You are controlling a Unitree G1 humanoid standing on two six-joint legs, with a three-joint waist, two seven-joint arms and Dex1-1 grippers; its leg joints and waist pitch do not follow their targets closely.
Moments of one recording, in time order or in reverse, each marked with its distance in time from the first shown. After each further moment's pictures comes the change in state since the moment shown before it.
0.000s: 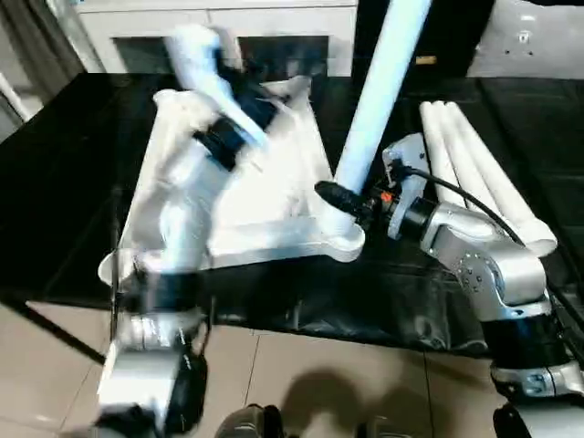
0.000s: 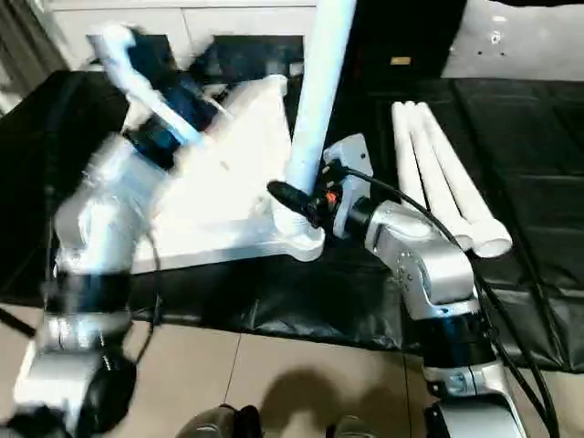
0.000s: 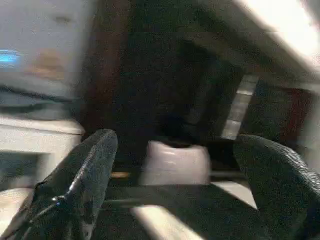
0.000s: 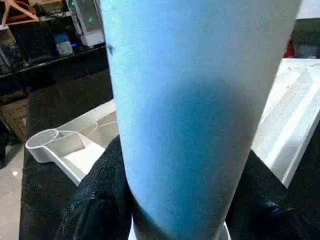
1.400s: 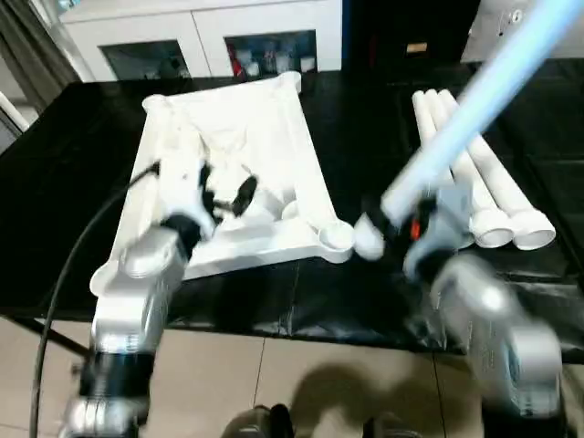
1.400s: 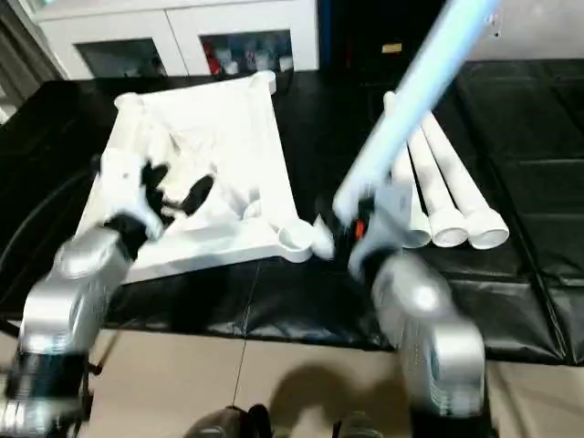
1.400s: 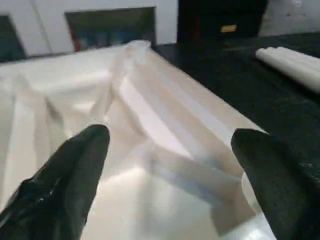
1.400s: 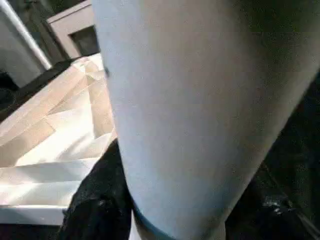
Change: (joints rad) left arm 0.483 0.091 -0.117 -0.208 0.262 0.103 0.131; right arm 0.360 0.225 -0.108 -0.423 -0.086 0.154 -0.517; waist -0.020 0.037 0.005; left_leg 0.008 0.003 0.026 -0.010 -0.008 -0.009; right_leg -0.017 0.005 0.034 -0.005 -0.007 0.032
